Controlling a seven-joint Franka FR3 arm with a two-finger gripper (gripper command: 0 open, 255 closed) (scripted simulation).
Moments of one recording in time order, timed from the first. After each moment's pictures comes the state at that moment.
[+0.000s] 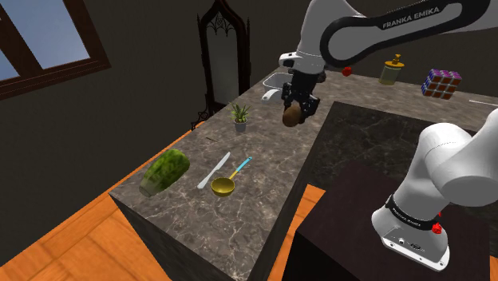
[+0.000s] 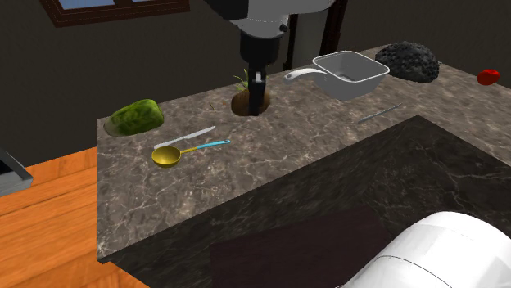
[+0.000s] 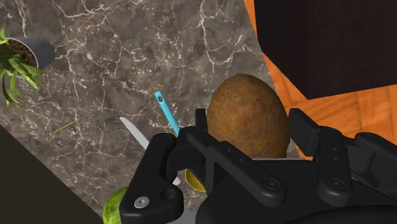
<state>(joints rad) 0.35 -0.47 -0.18 -2.43 -0.02 2.06 -1.14</state>
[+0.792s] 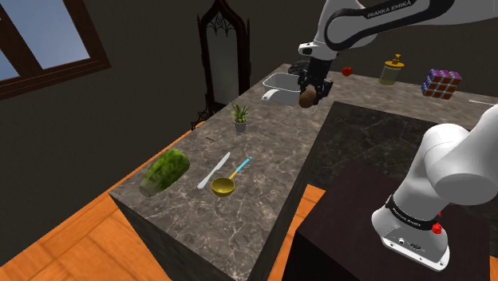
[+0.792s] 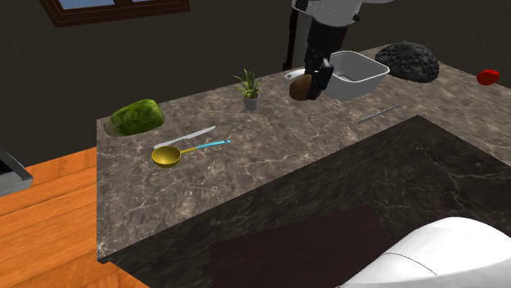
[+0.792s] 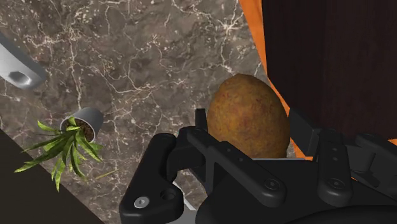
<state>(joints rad) 0.25 -0.38 -0.42 -2.33 -0.07 2.04 -1.46</state>
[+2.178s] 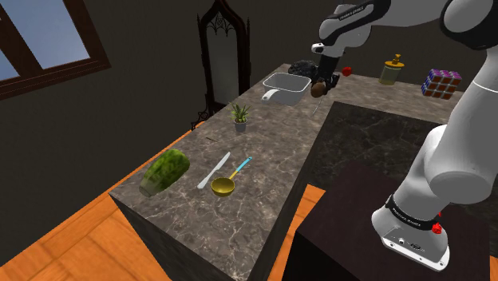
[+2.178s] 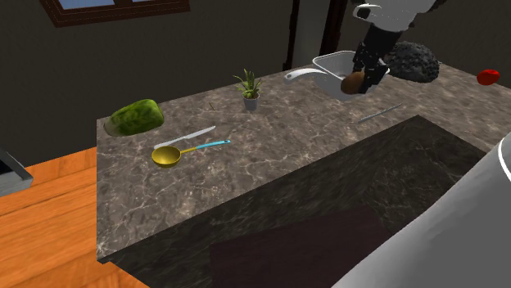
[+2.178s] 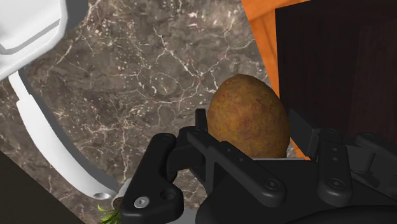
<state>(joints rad) 0.16 0.03 -0.70 -2.02 0.14 2.07 -1.95</state>
